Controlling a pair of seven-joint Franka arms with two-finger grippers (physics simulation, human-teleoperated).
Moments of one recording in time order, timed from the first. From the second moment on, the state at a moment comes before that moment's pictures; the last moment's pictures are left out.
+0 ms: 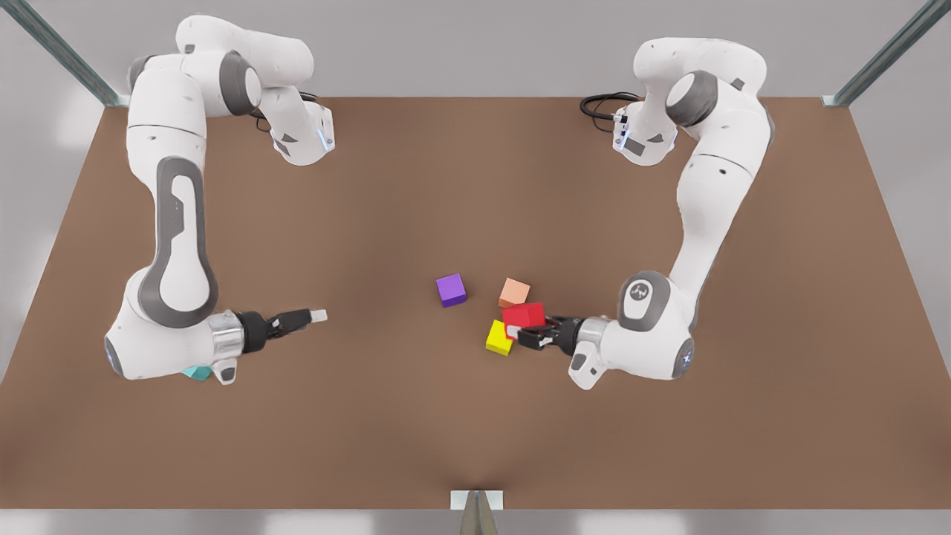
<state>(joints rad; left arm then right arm) -0.02 0.91 -0.57 -1.11 -0.59 1.86 -0.50 0.08 0.69 -0.06 -1.22 0.87 1.45 -0.29</state>
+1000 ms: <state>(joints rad) -0.09 1.06 -0.68 -1.03 -0.81 2.06 0.02 0.24 0.69 0.11 -1.48 1.63 1.93 -1.72</state>
